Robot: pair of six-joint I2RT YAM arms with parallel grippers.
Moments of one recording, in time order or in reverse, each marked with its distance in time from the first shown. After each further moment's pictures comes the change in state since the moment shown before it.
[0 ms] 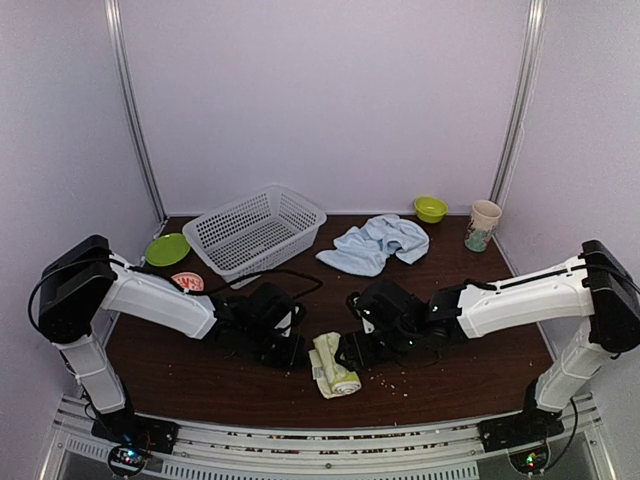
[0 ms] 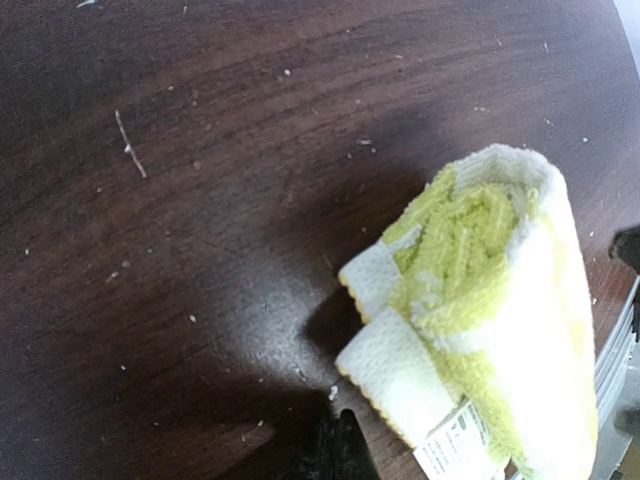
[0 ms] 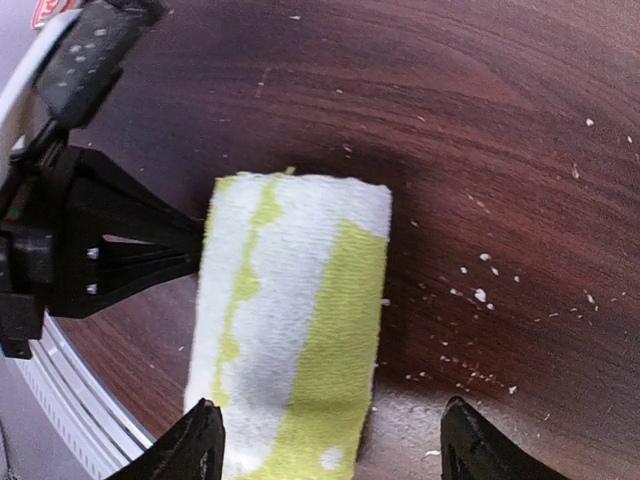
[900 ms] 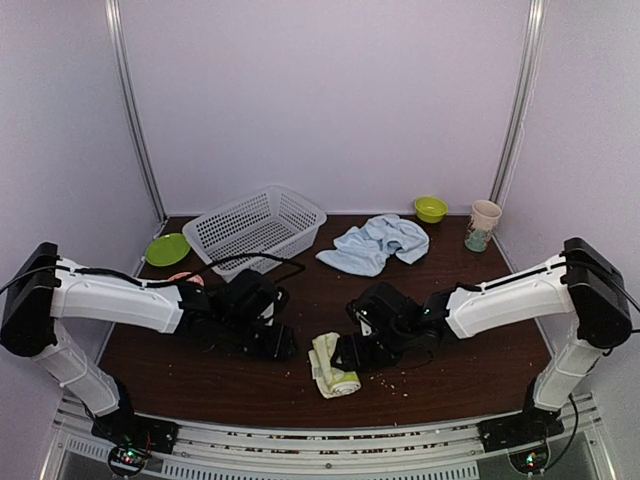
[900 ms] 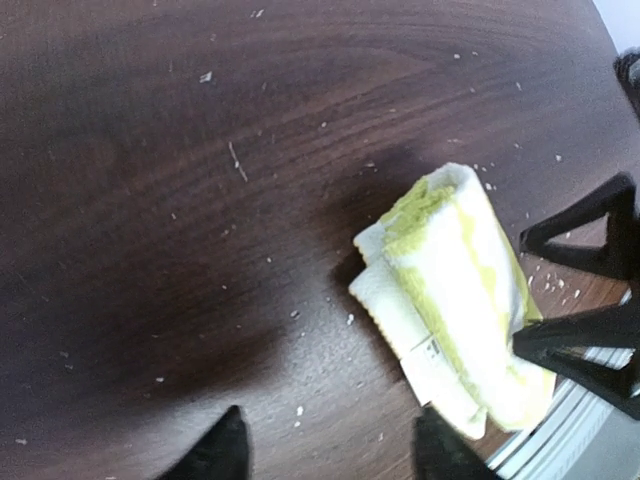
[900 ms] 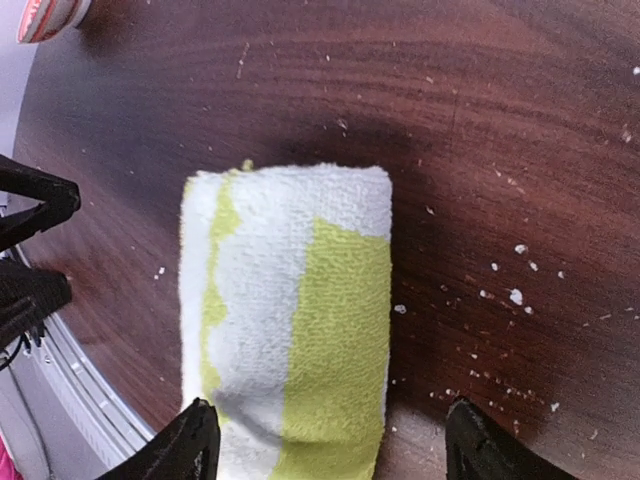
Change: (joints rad) left arm -0.018 -0.222 -0.008 -0.202 -0.144 0.009; right arm -0.054 0.083 -0.034 0.095 -0.126 0.086
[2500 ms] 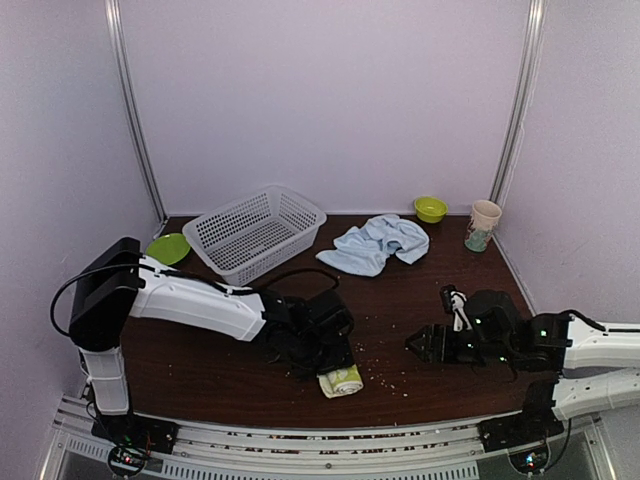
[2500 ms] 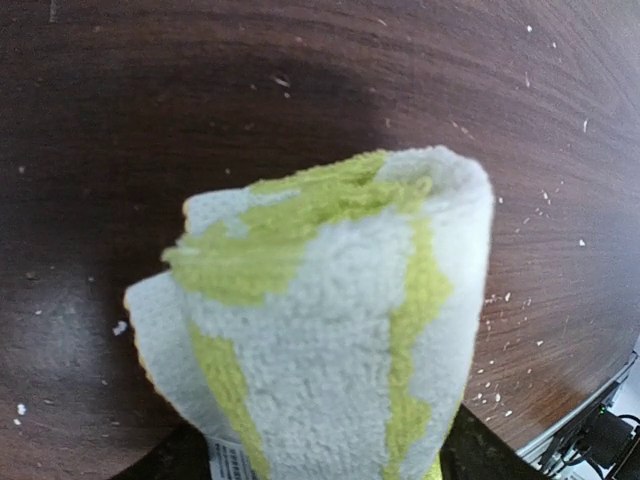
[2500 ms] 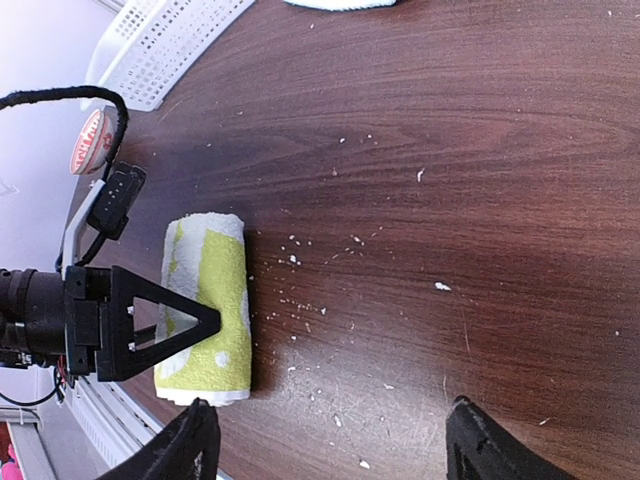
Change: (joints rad) left arm -0.179 0.408 0.404 -0.137 -0.047 -0.638; right arm -0.082 -0.826 -0.473 -0.089 0.219 0.056
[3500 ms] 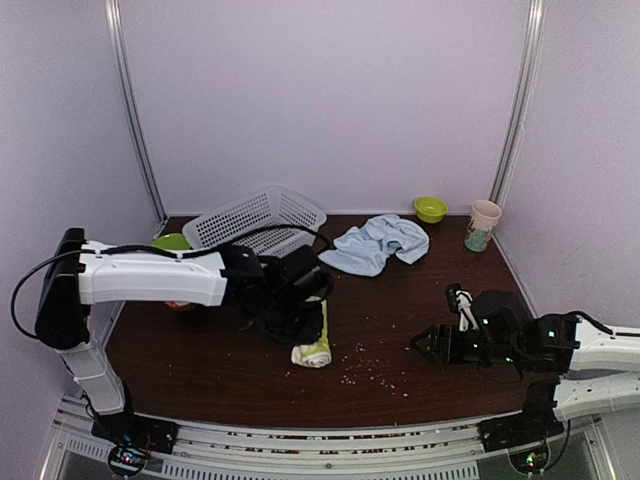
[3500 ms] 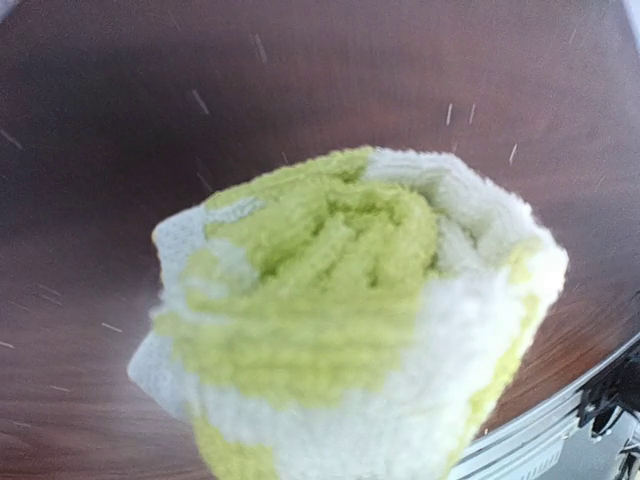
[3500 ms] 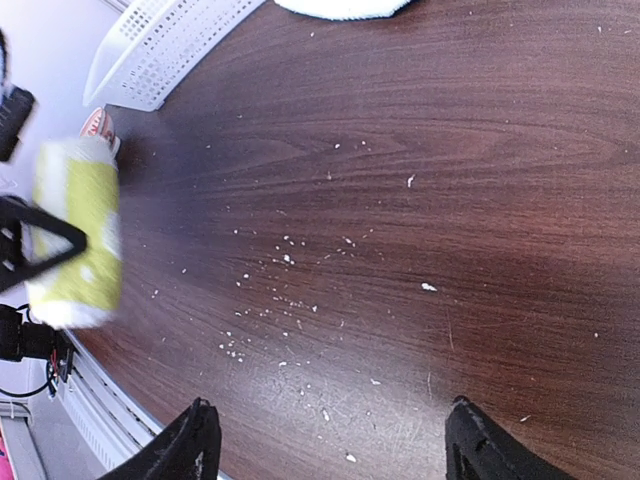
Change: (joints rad) left arm 0.051 -0.156 0.081 -0.268 -0.071 0.280; right arm 0.000 -0.069 -0.002 -0.050 0.017 -0.032
